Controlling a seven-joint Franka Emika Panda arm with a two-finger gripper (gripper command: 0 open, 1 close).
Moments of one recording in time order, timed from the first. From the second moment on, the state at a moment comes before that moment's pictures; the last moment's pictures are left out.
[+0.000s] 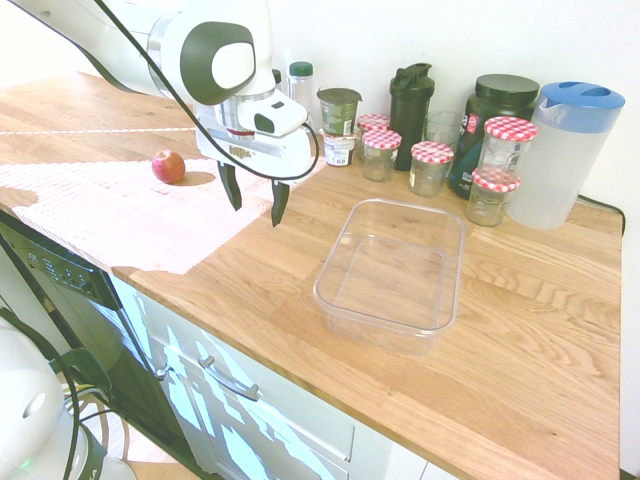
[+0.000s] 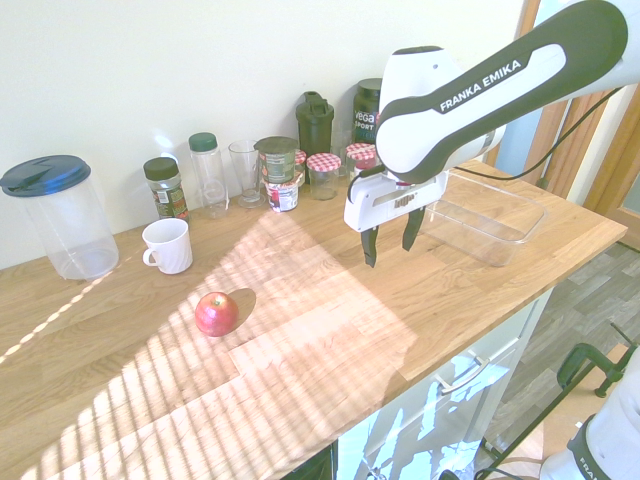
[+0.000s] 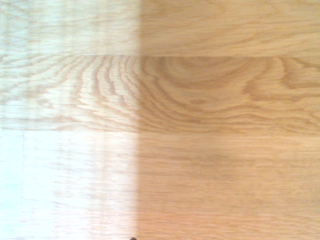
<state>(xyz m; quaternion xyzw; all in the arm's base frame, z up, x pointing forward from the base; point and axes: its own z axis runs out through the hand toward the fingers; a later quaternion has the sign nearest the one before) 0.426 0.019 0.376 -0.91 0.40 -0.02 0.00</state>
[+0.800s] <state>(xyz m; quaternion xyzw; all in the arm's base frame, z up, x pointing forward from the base) 0.461 0.269 0.411 -0.98 0.17 -0.09 0.03</state>
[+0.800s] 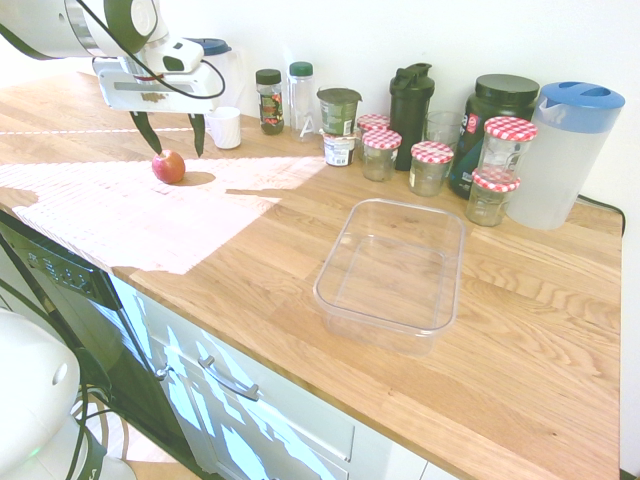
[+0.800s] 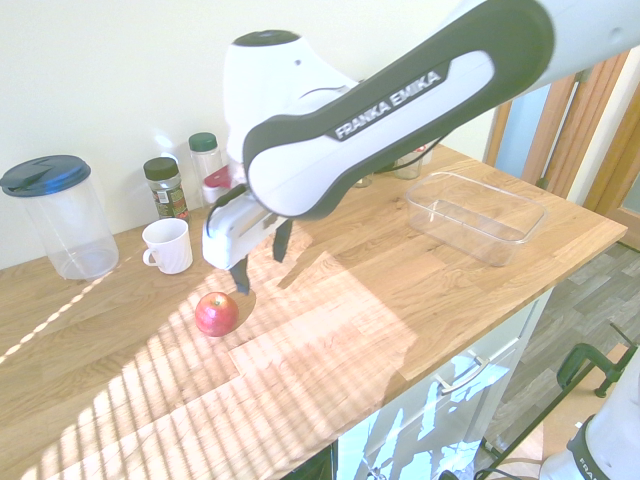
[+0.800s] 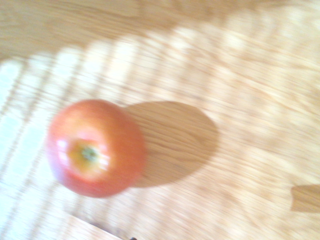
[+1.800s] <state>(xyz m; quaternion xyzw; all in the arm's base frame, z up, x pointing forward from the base) 0.507 0.336 0.337 -0.99 0.13 -0.06 -0.04</state>
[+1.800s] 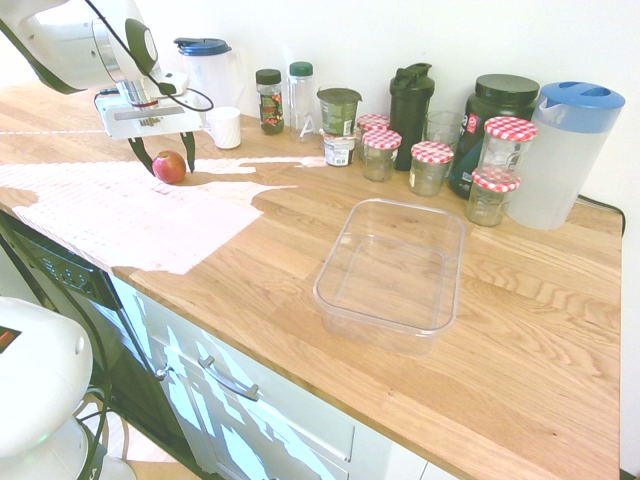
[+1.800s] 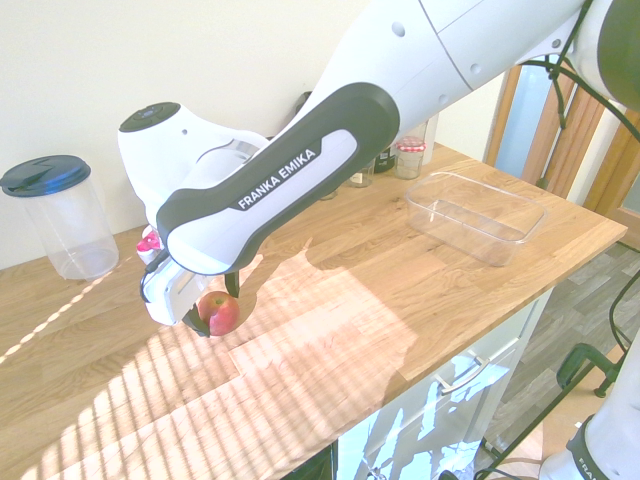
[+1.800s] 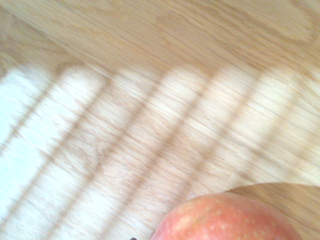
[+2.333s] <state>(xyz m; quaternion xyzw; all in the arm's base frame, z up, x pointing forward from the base) 0.512 0.330 0.336 -0.99 0.14 -0.06 -0.03</state>
